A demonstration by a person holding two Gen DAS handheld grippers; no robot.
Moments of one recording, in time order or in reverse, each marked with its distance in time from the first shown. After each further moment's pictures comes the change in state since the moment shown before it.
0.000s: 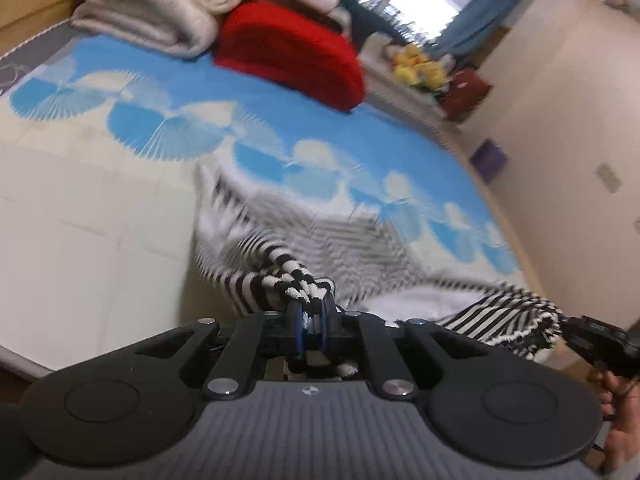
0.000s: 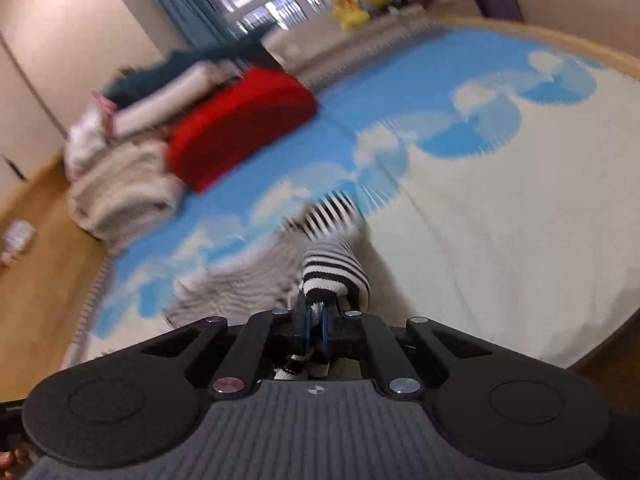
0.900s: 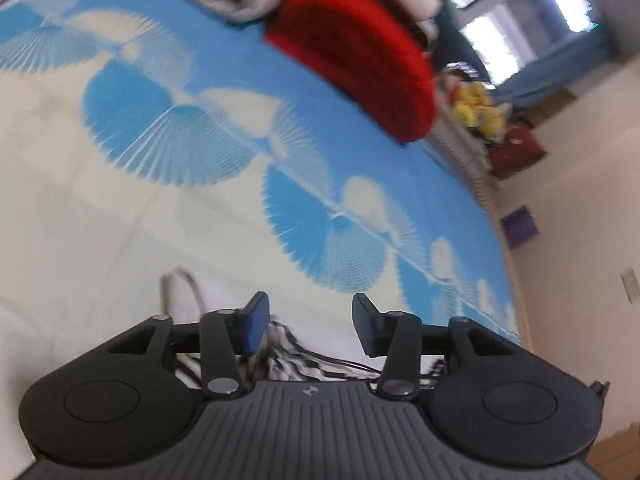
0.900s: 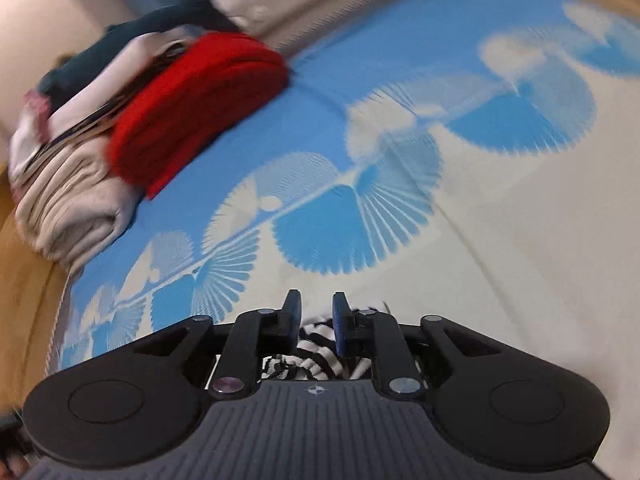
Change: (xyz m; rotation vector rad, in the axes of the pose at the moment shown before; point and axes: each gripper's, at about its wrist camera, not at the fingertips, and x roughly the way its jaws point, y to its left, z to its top) left arm 0.200 0.102 0.131 -0.250 0.027 -0.014; right arm 0.247 -0.011 0.094 0.033 0.117 -0.062
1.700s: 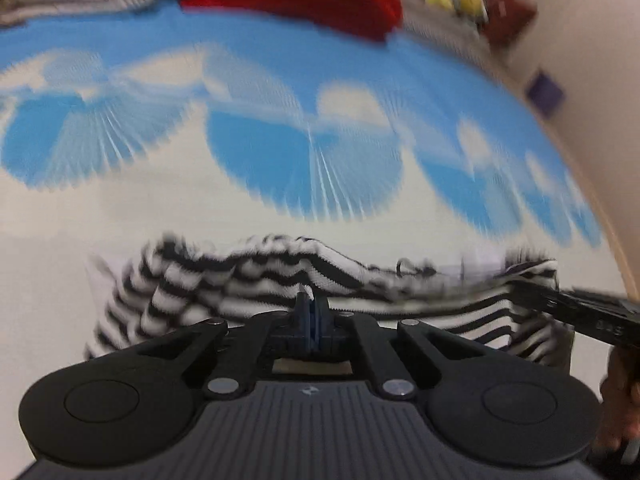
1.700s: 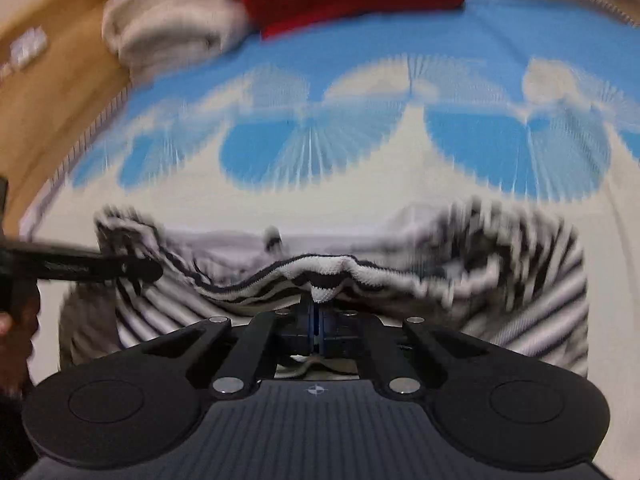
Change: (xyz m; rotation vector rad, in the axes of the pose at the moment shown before) left arm 0.110 -0.064 -0.054 0.360 0.081 0.196; right arm 0.055 0.094 -0.068 -0.447 0.244 0.125
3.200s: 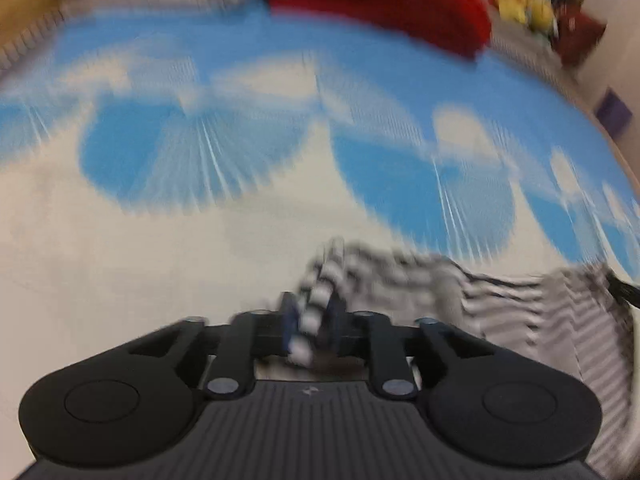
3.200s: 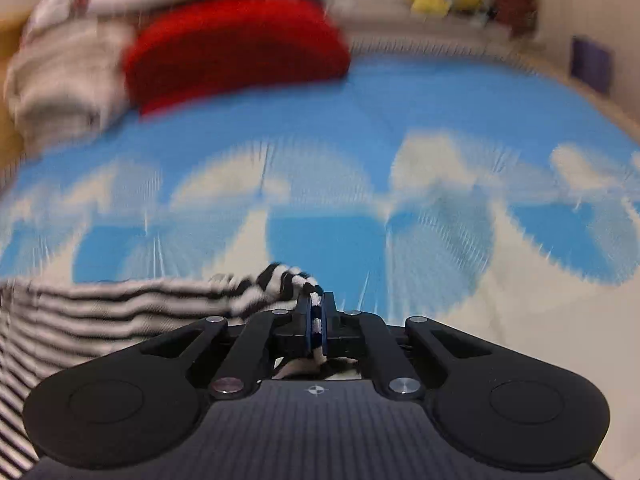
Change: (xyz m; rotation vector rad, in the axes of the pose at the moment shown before) left arm 0.030 0.077 0.030 -0.046 0.088 0.157; right arm 0.027 -0.075 0.044 0.023 -0.123 -0.334
